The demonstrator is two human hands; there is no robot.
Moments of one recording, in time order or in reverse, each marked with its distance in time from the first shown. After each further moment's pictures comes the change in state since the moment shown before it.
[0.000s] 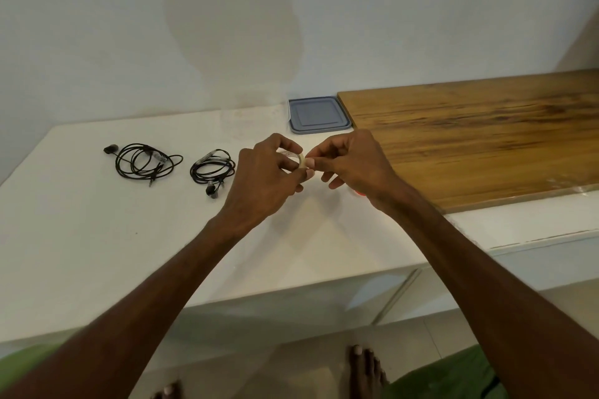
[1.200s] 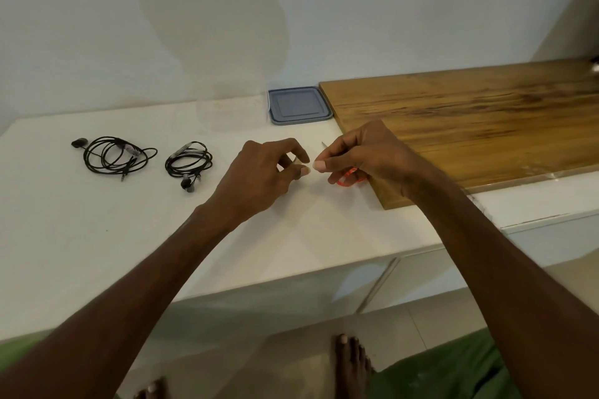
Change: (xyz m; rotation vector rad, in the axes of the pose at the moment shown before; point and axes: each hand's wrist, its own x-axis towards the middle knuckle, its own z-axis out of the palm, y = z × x) left_hand 0.008 -0.004 0.018 0.229 -0.185 0.217; right_hand -0.013 0.007 -0.050 0.004 -0.157 0.142
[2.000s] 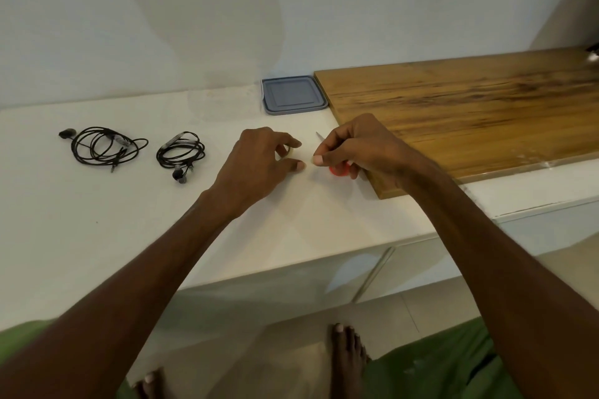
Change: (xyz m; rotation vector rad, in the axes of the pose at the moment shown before) left_hand 0.011 -0.009 0.011 0.160 0.052 -0.028; right_hand 0.001 0.004 0.002 -0.130 0.016 0.014
